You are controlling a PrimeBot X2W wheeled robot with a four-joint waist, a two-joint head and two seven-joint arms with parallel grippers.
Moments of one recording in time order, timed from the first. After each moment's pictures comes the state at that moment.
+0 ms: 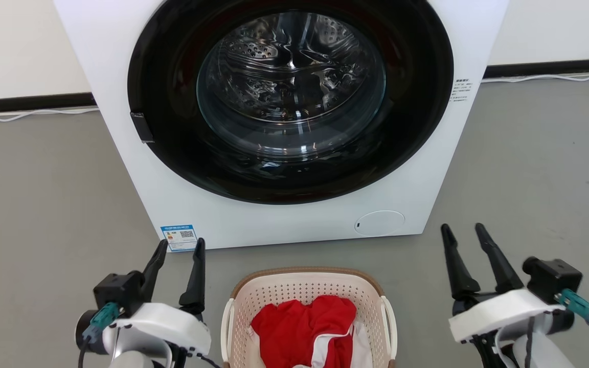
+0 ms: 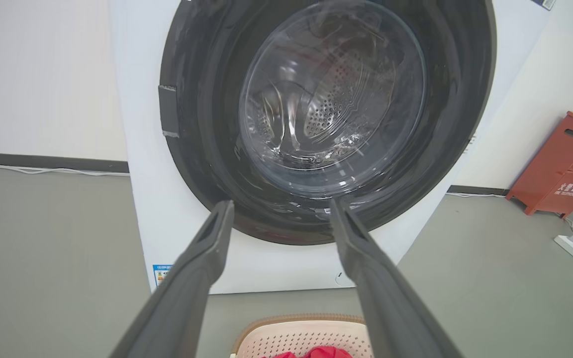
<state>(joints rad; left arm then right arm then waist) -0.16 0.06 -0.12 0.38 -0.31 -0.07 -0.26 -0.19 -0.14 0.14 0.39 0.43 0.12 -0.25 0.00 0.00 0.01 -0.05</state>
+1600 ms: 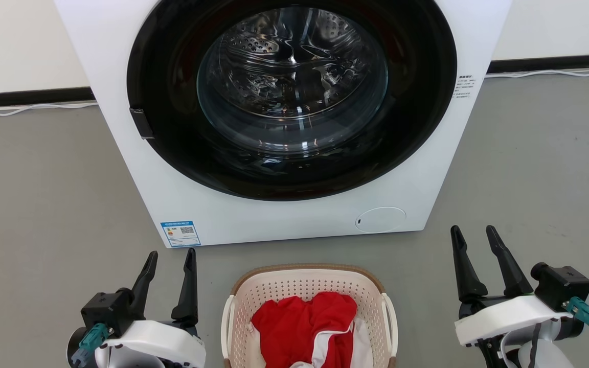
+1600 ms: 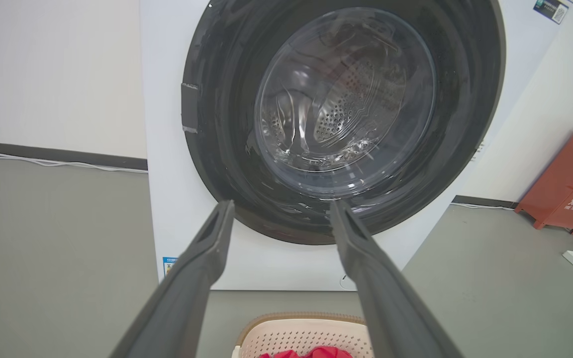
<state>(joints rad) -0.06 0.04 -0.06 0.26 -0.29 -0.07 -0.26 -0.14 -0.10 0.05 0.33 0.36 0.12 -0.25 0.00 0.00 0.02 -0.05</state>
